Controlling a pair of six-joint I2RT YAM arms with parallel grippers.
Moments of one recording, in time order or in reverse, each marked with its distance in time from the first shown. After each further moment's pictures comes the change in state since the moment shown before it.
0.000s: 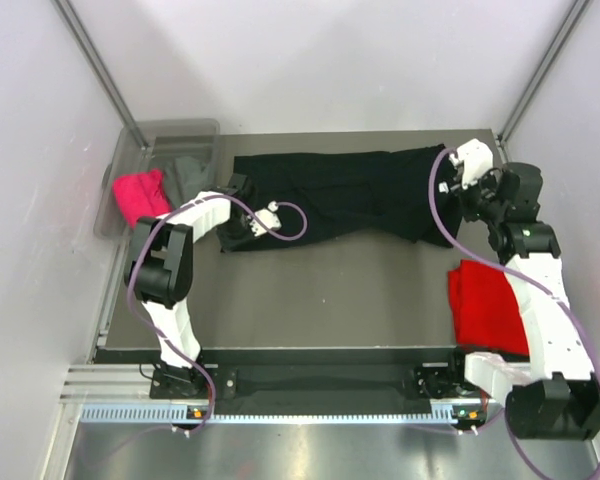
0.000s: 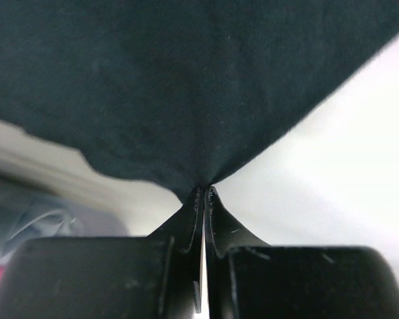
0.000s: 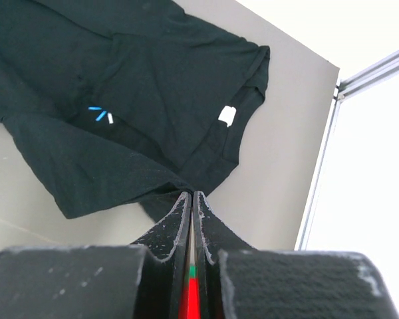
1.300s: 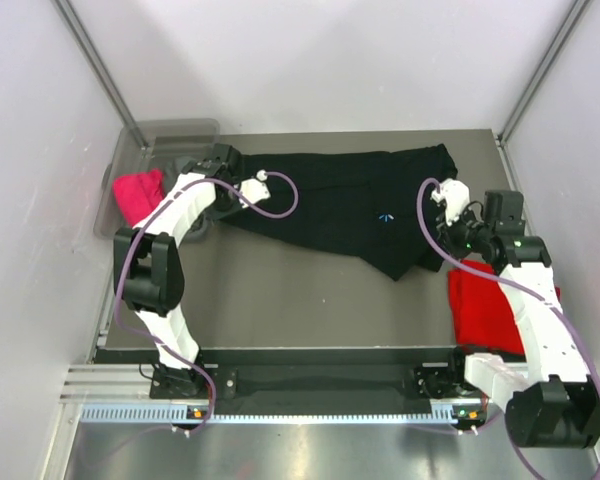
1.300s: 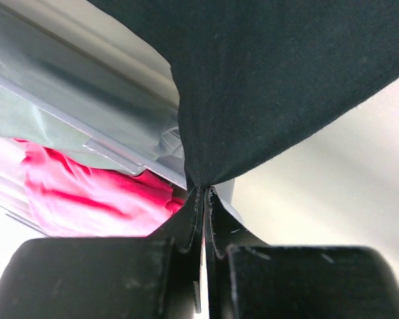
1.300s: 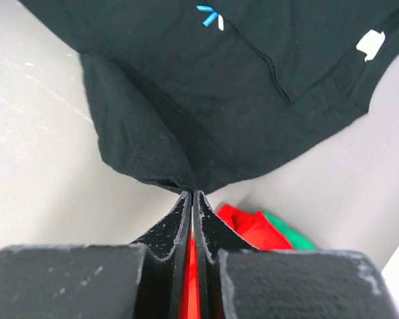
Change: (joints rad) left arm 0.049 -0.086 0.214 -0.116 -0.101 0.077; right arm 0.012 -0.064 -0.138 -0.251 -0.179 -0.056
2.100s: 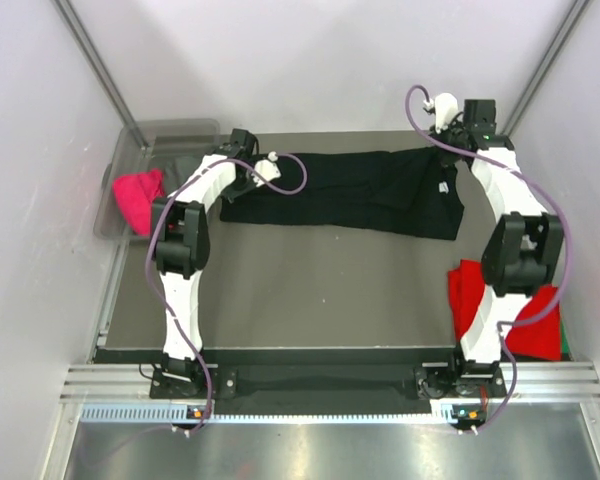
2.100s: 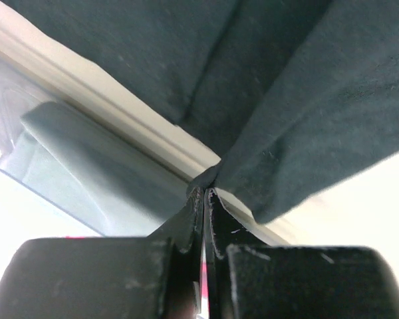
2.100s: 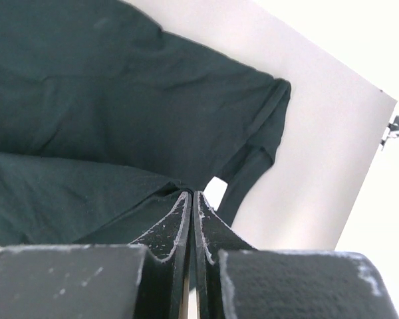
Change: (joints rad) left arm 0.001 0.387 0.362 0.078 -0.034 -0.031; right arm -0.007 0.866 0.750 0.225 0.162 0.034
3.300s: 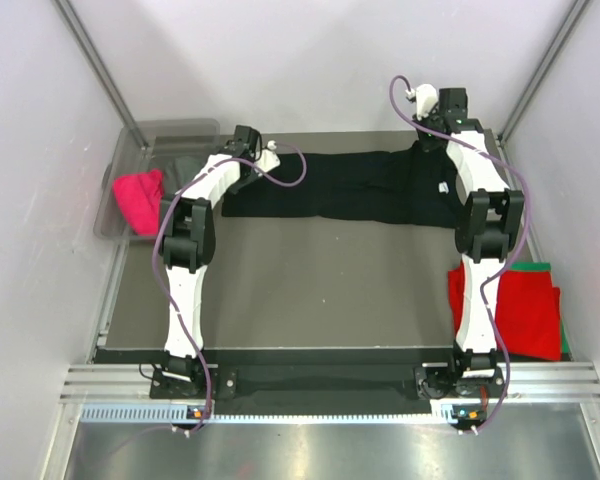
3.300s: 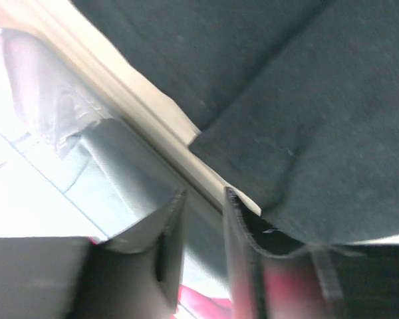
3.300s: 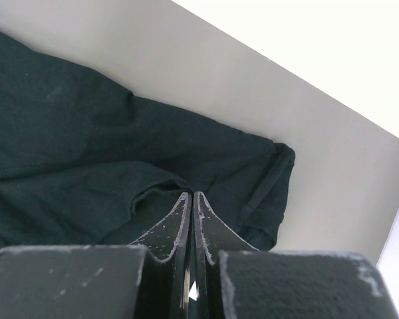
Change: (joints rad) left arm 0.000 0.116 0.107 0.139 -0.106 -0.051; right arm 0.052 0.480 0.538 -0.074 0.067 0.055
